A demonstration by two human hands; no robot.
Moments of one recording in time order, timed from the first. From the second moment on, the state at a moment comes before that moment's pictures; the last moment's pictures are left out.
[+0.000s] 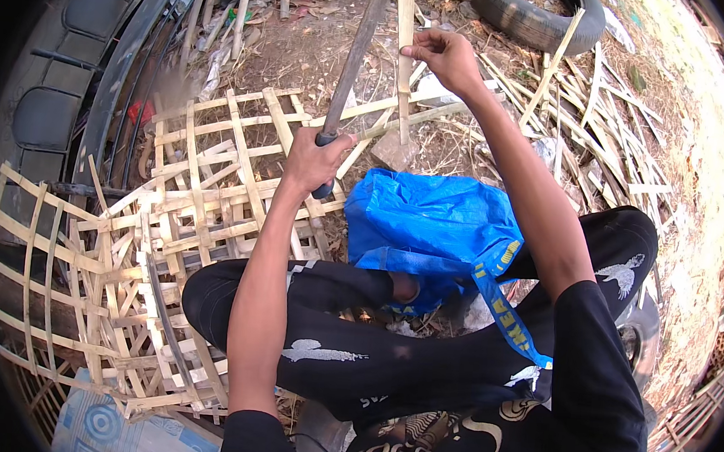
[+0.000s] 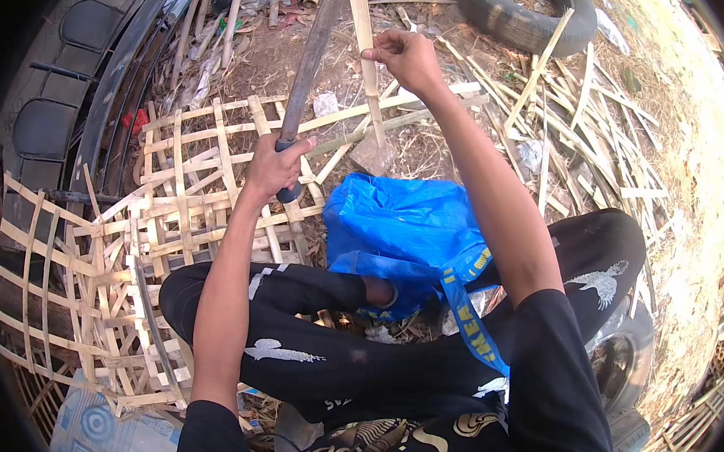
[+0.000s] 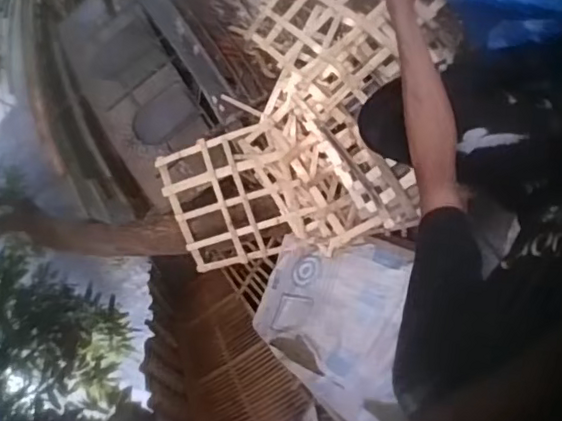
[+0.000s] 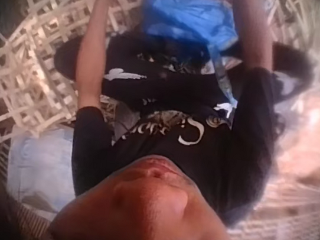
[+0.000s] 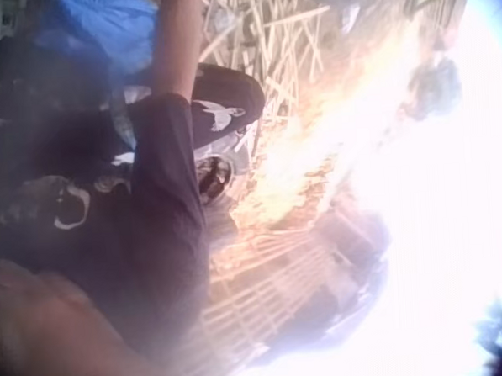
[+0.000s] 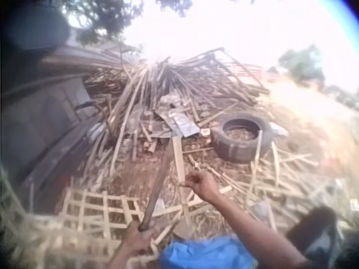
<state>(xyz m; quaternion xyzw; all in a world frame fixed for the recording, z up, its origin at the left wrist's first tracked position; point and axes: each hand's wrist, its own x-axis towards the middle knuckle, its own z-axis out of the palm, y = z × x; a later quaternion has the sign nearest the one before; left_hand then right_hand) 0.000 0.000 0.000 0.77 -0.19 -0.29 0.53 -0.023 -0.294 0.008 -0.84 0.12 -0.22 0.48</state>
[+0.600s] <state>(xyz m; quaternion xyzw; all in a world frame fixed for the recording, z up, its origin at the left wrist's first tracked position) 0.007 -0.072 0.051 0.61 -0.31 -0.06 0.73 -0.054 -0.248 0.003 -0.73 0.00 -0.12 0.67</state>
